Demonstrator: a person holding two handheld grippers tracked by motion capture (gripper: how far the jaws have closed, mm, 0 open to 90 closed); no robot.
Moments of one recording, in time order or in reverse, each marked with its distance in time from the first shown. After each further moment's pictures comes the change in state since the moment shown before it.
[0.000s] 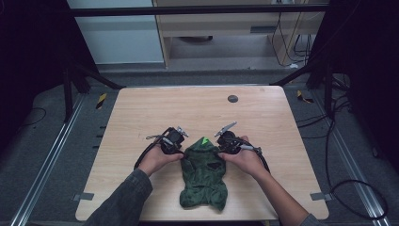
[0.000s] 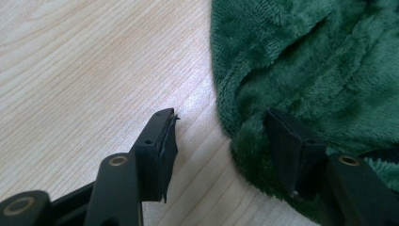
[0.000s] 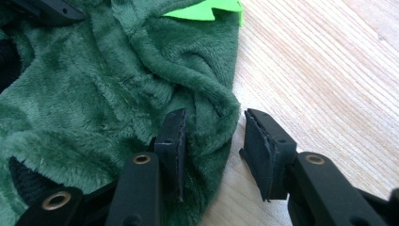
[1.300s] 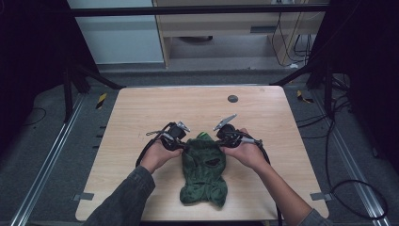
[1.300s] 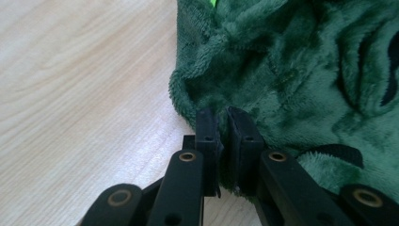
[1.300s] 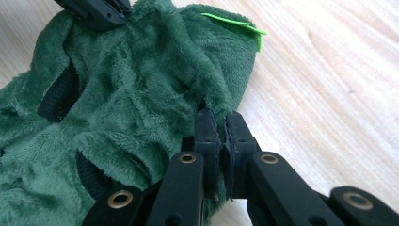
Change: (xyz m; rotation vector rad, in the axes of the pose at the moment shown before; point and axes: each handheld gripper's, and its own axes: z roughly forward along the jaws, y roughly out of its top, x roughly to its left) left arm -0.003 0.016 -0.023 -0.080 -0.039 -0.001; right arm -0.001 0.023 -0.025 -0.045 0.025 -0.085
